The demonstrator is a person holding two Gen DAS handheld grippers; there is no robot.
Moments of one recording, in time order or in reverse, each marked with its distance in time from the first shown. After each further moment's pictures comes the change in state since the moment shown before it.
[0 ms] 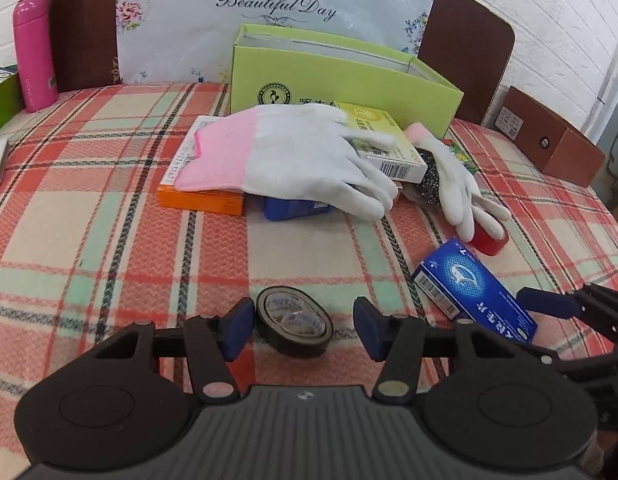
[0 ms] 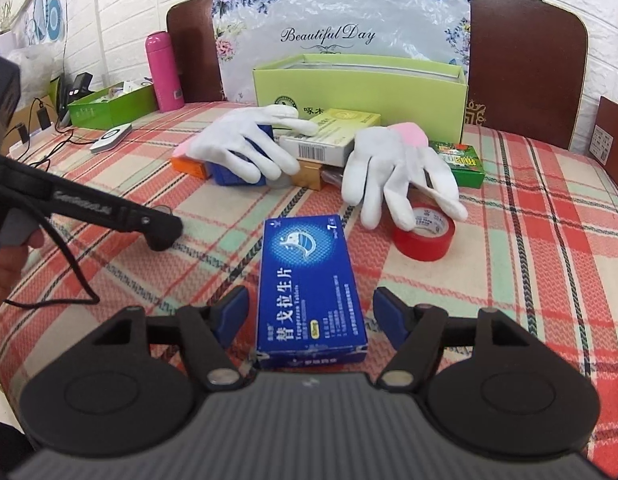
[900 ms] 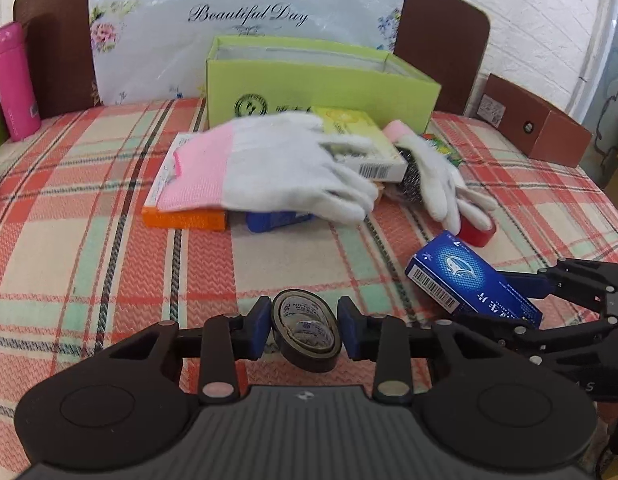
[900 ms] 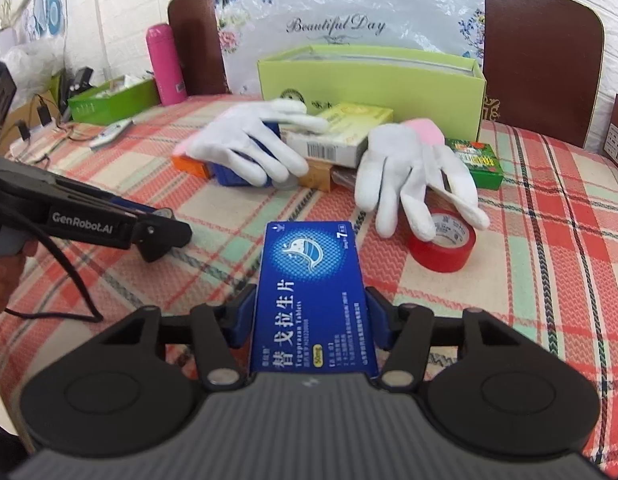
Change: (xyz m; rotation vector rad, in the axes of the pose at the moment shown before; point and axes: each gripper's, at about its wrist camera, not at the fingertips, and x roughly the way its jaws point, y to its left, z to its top) left arm -0.013 -0.007 0.004 0.090 -0.026 -0.029; right arm 0.010 0.000 0.015 0.001 0.014 0.049
